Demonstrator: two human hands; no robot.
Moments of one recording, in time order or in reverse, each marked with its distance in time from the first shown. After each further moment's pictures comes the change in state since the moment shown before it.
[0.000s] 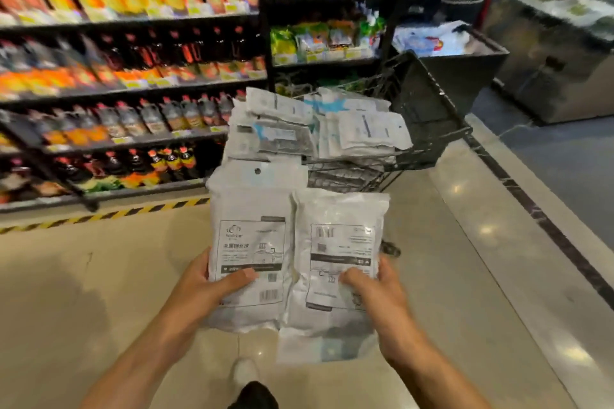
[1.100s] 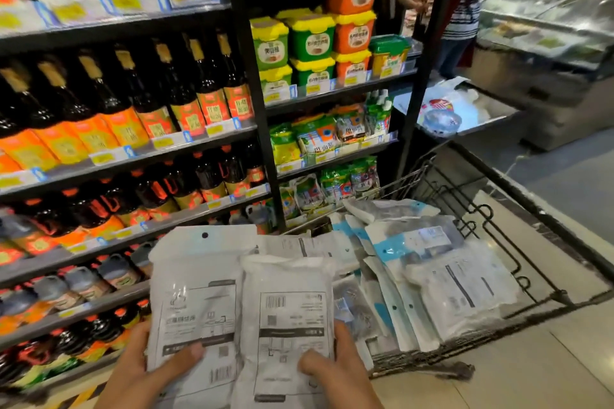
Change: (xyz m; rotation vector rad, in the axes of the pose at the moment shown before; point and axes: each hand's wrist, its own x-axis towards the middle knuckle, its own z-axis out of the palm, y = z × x) left_hand 0.421 0.246 -0.175 0.105 0.107 -0.002; right_hand 0.356 -0.194 0.281 0.100 -0.109 0.105
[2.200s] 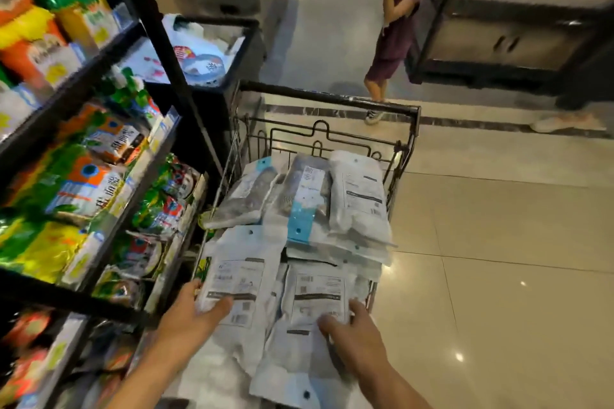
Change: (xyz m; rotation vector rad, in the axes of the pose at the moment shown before) left_hand 0.339 0.050 0.214 1.005 -0.889 0.269; right_hand 0.154 0.012 0.038 0.421 1.114 0.351
